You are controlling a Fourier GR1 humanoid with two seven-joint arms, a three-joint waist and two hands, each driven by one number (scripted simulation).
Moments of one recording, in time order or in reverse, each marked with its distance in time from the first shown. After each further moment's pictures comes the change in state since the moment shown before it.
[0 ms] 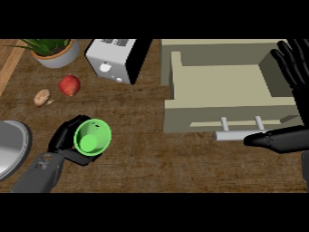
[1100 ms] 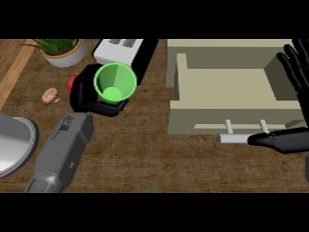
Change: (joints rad) left arm -0.196 -0.170 0.132 -0.315 0.199 0.228 0.176; right arm 0.029 -0.003 -0.023 0.006 0.011 -0.003 -0.015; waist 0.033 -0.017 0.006
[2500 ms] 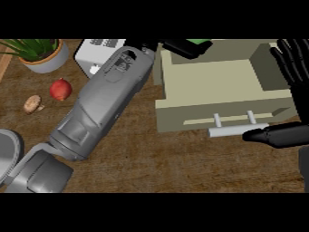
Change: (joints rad) left arm -0.649 -0.066 -0.363 0.232 0.147 0.463 0.635; right arm -0.043 0.009 0.011 0.043 0.001 0.016 -0.043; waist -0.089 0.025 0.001
